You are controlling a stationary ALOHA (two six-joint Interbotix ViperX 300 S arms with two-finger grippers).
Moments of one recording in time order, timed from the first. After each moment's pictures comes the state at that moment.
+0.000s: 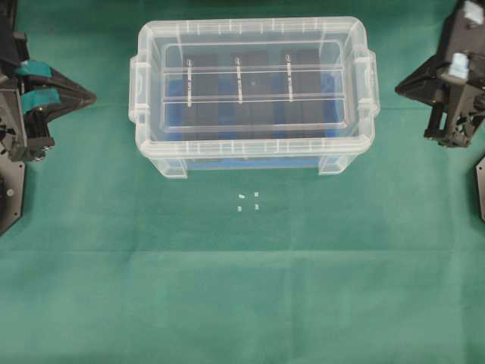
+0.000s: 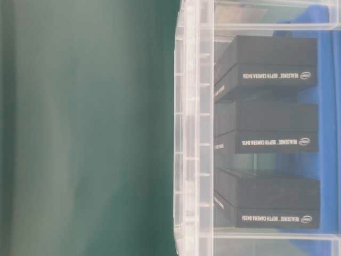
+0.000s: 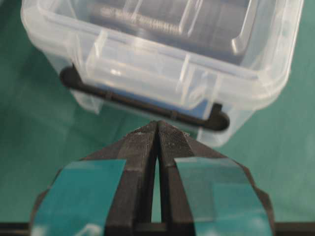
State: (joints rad) left arm 0.33 -0.87 0.98 0.01 0.52 -0.02; right arm -0.41 -0.66 0.91 -0.04 0.63 0.03
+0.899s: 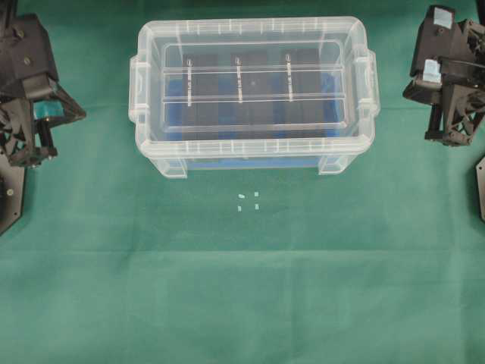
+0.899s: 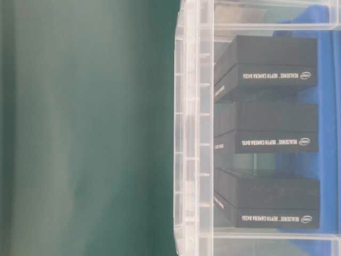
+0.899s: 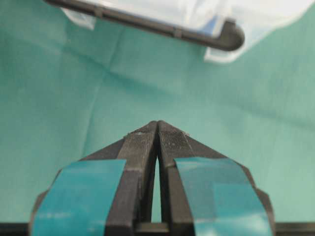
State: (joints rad) left arm 0.32 -0.76 0.91 0.01 0.79 0.06; right arm -0.41 -0.60 0.85 -0.07 0.77 -0.03
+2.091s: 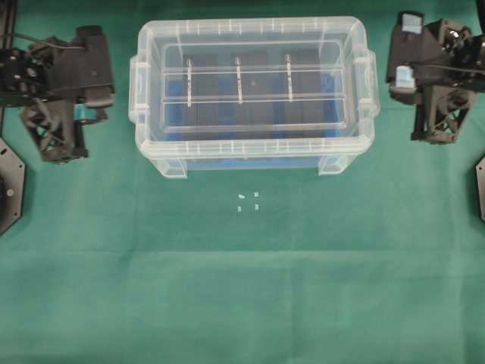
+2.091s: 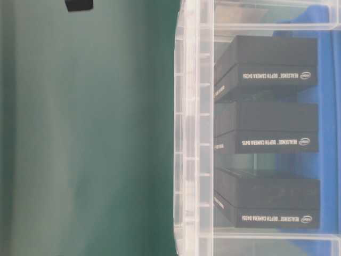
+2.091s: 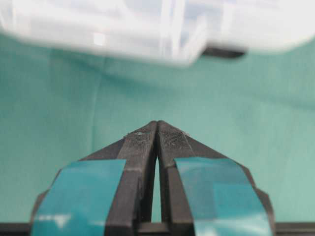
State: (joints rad) left arm 0.31 -0.49 0.76 0.02 0.81 0.13; right arm -0.39 -0.47 0.77 -0.07 0.76 -0.08
